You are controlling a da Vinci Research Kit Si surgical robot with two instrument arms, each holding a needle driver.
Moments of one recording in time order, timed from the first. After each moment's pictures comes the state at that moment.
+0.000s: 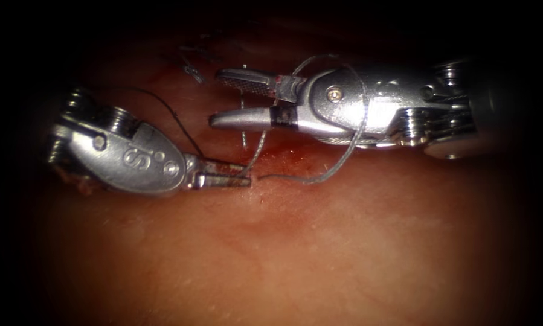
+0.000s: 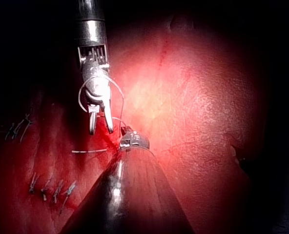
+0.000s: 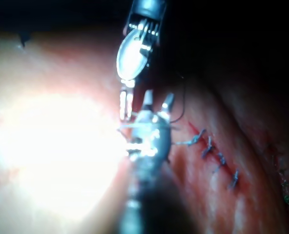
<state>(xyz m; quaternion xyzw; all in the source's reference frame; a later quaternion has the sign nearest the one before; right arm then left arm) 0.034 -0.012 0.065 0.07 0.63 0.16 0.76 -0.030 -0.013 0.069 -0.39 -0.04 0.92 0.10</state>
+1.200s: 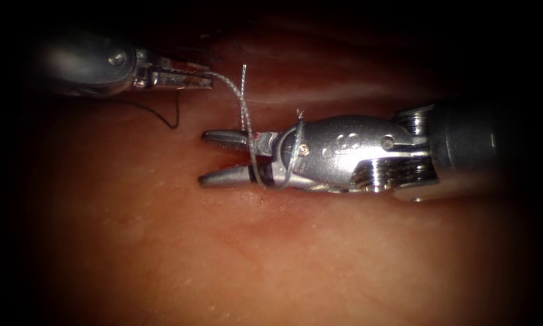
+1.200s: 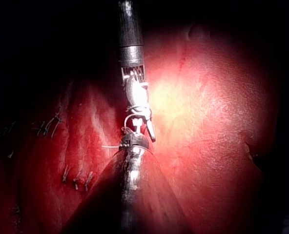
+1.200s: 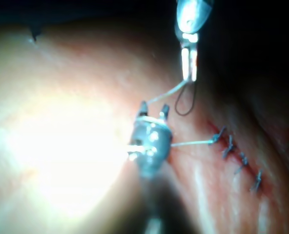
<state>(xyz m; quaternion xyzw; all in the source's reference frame) 0.036 -0.017 0.068 0.13 0.60 0.08 0.78 -0.027 -0.005 0.067 -0.38 -0.01 0.92 0.11</state>
